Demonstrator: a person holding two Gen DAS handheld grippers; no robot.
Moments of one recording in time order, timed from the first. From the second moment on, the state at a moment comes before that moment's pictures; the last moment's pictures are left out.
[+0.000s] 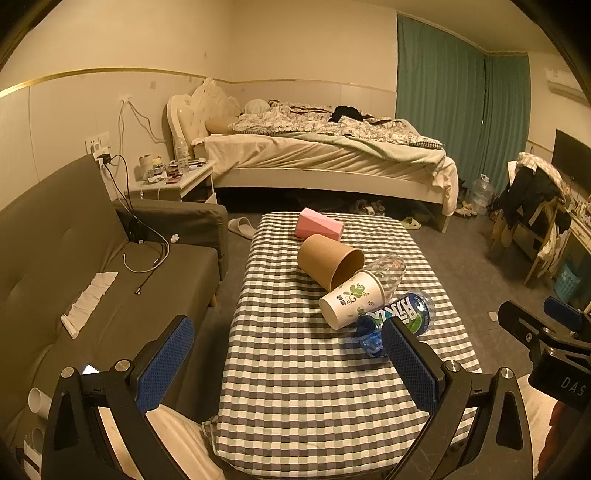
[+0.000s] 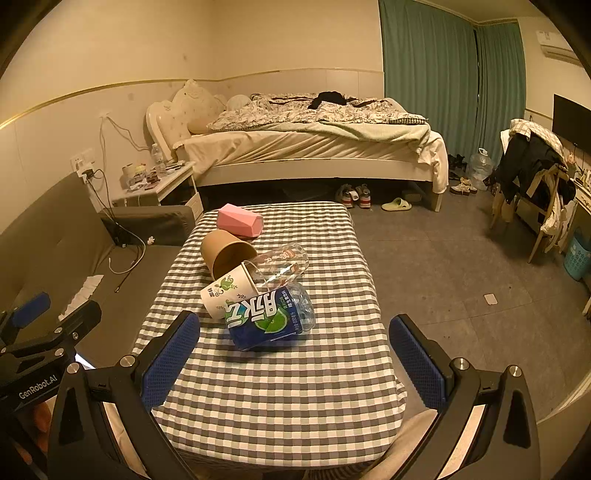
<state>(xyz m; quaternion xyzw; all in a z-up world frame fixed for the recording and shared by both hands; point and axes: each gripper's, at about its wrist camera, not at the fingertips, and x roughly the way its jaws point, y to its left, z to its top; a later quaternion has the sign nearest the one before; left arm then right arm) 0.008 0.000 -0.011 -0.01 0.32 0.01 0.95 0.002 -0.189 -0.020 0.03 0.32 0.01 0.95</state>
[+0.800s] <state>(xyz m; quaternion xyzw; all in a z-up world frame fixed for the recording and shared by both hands) 0.007 0.003 -0.017 -0.01 0.32 0.01 0.95 0.006 -0.190 -0.029 0.04 0.33 0.01 0.94</state>
